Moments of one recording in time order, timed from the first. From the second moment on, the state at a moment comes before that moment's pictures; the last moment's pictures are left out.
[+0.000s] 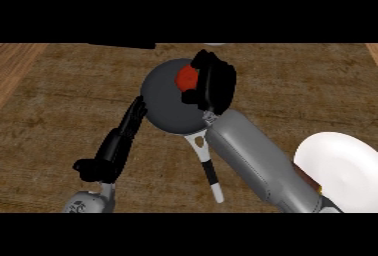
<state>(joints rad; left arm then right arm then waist) -0.11 0.06 -0.21 -1.52 0.03 0.03 -0.09 -0.91 0.00 0.50 -0.93 0.99 -0.68 0.89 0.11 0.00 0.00</state>
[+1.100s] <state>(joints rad) -0.11 0.05 -0.21 -1.52 0.02 0.02 -0.11 -1.04 0.00 0.49 -0.59 0.80 -0.82 0.97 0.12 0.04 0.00</state>
